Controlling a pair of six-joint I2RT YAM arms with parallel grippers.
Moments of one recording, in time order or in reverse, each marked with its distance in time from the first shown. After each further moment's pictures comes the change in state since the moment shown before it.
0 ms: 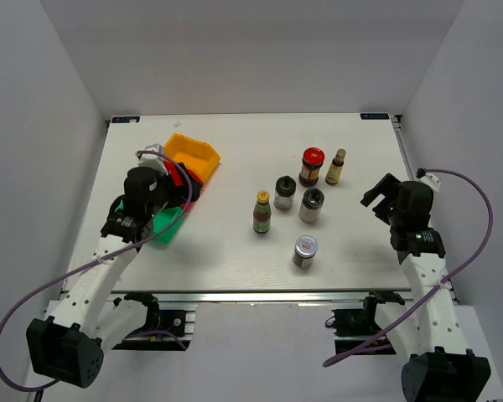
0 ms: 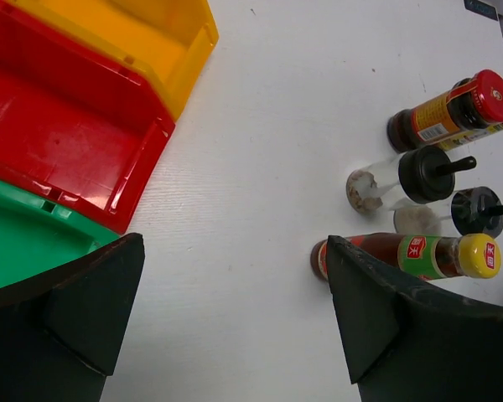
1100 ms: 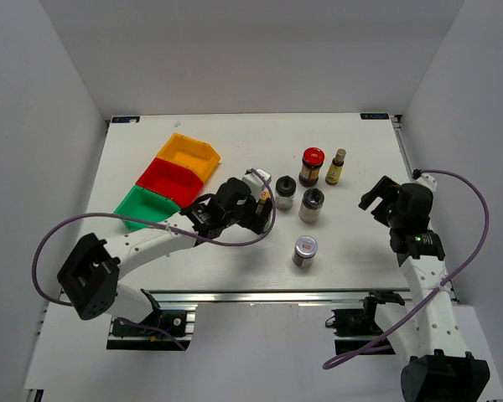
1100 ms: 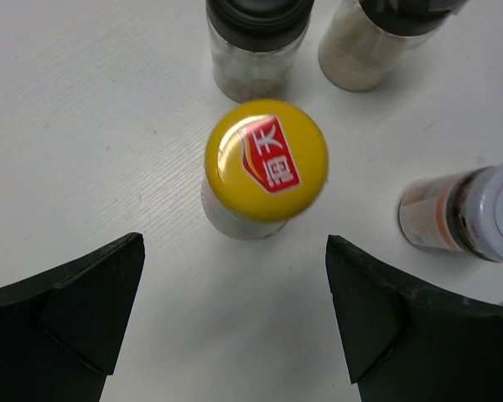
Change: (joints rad) left arm -0.596 0.445 0.126 0.142 -0.169 0.302; right arm 0.000 -0.019 -0.019 0.001 -0.040 -0.052
